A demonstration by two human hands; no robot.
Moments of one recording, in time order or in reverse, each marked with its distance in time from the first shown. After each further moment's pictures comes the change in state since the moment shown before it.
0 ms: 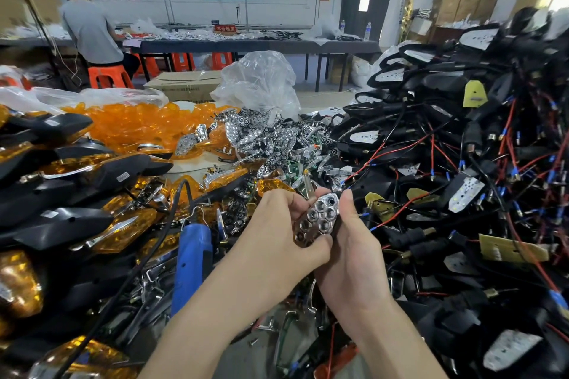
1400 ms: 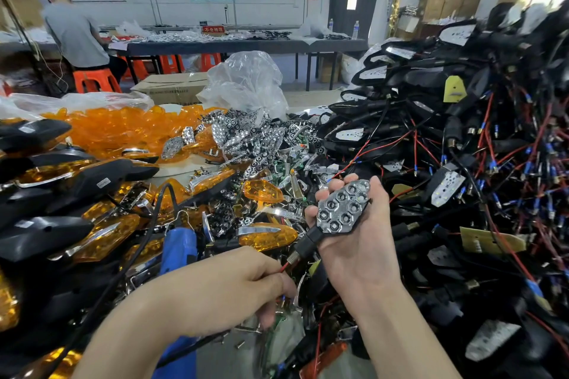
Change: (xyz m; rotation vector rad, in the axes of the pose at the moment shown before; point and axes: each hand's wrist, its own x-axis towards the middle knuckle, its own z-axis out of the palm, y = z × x) left_hand -0.006 -0.011 -0.034 0.147 -0.768 -0.186; right_hand 0.012 -0.027 -0.001 0.188 0.104 -0.195
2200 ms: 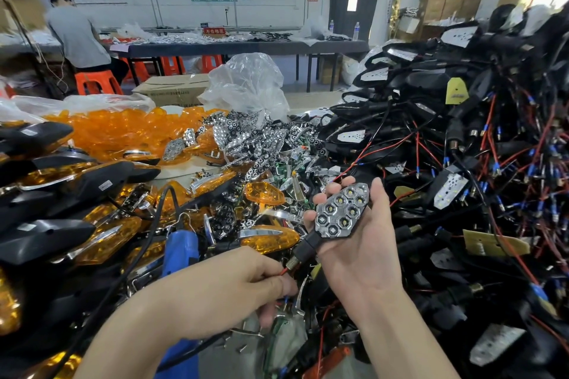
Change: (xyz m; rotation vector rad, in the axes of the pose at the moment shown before) left_hand -0.003 -0.001 -0.002 -0.028 0.022 0.011; right_hand -0.002 0.002 -0.003 -0.001 -0.067 0.032
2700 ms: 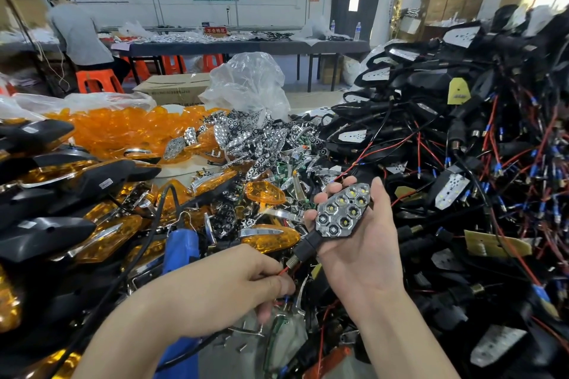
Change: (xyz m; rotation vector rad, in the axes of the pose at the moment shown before) left_hand 0.001 -0.005 -0.002 0.038 0.023 -0.001; right_hand -0.001 -0.001 -0.001 0.011 -0.026 0.000
